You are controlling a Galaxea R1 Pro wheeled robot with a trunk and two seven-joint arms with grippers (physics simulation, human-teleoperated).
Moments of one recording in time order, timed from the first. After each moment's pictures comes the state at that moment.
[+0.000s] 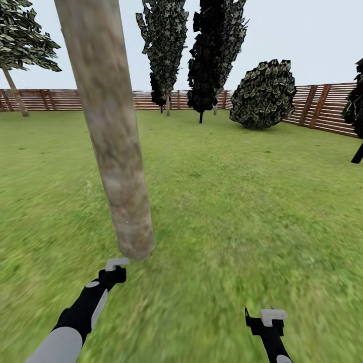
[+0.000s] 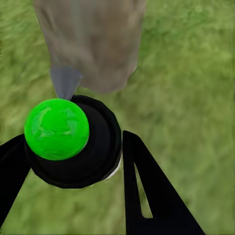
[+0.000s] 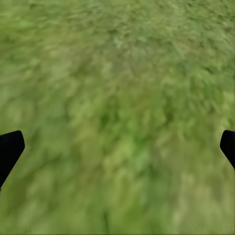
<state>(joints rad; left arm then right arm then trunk) -0.58 0.01 0.19 -0.64 -0.12 0.15 -0.10 -0.48 -0.04 -0.48 -0.15 0.54 -0.58 -0.12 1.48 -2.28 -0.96</state>
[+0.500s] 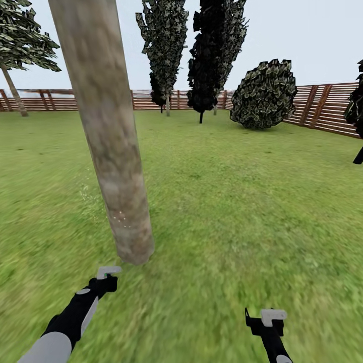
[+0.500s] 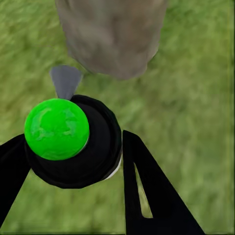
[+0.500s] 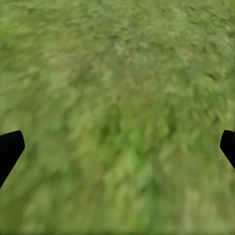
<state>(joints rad) -0.57 0.07 0.19 -0.58 -0.11 0.15 -0.10 -0.48 -0.04 -0.48 -0.15 0.54 -0.58 -0.12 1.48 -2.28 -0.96</state>
